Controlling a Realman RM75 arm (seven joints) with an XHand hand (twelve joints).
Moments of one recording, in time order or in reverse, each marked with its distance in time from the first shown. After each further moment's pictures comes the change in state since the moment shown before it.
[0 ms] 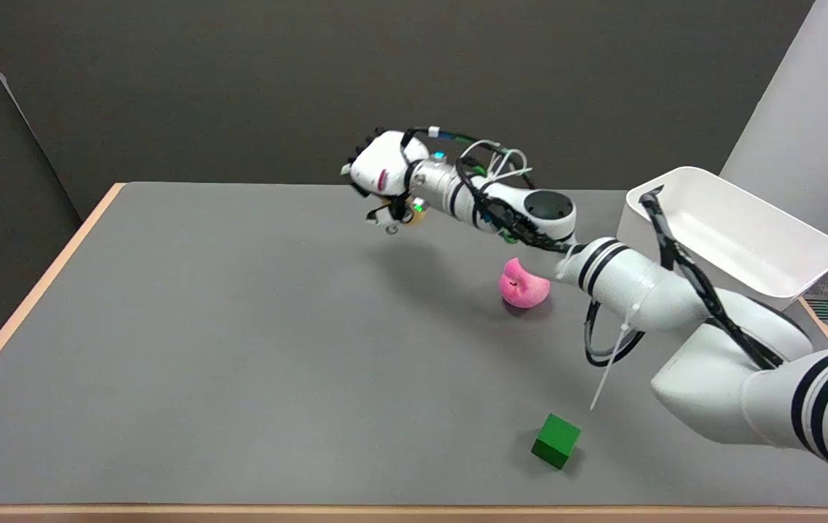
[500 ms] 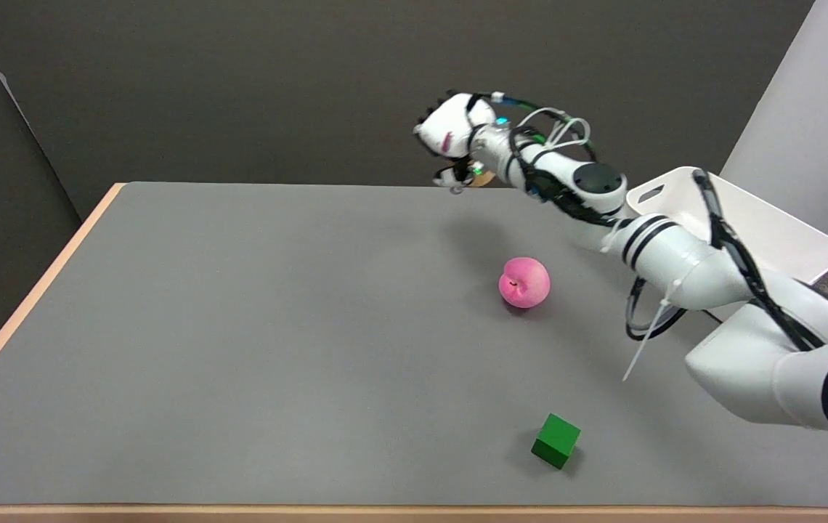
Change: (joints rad) arm 0.033 0.128 0.040 -0.002 -0.047 -0.091 -0.001
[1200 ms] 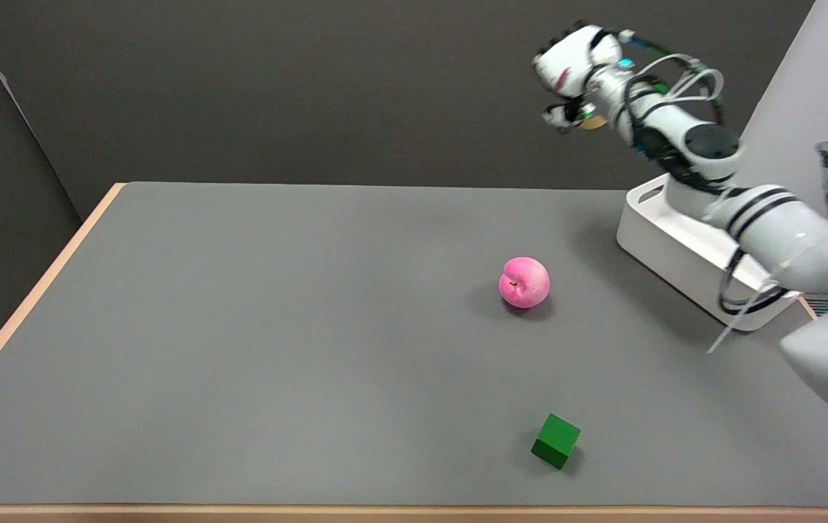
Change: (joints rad) arm -0.028 0.284 0.076 0.157 0.056 -0.123 -0.002
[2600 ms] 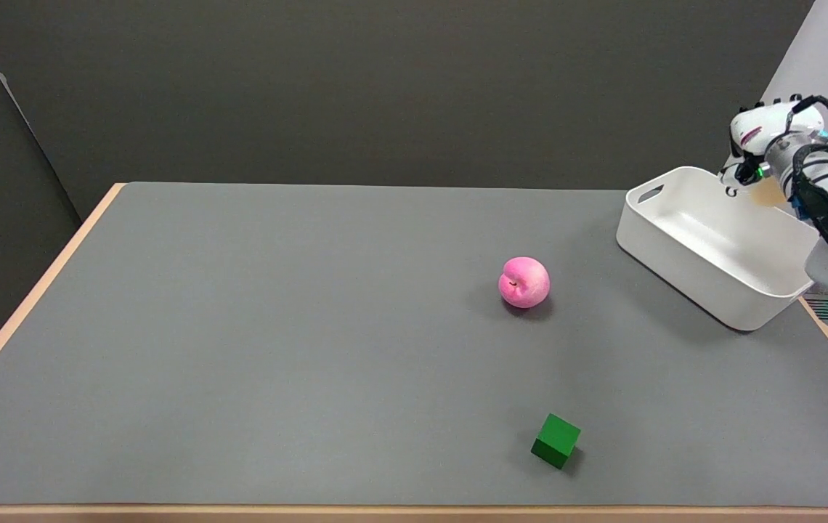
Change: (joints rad) arm -0.539 0.263 0.438 0.124 0.270 -0.233 -0.006
